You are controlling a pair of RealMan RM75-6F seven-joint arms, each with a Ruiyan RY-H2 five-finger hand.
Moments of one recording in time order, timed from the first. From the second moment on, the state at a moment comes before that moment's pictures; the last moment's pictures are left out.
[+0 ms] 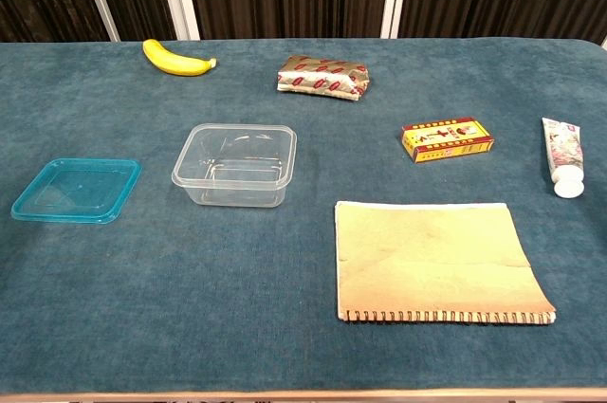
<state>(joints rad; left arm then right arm) -0.05 -1.11 -0.10 -1.75 1.33 1.49 0.02 -0.01 -1.16 0.07 -1.71 -1.48 1.56 -0.08</state>
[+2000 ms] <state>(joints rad) -0.49 -1.30 -0.14 -1.59 1.07 0.95 0.42 -0.01 -1.14 0.08 -1.73 -1.43 1.52 -0.05</state>
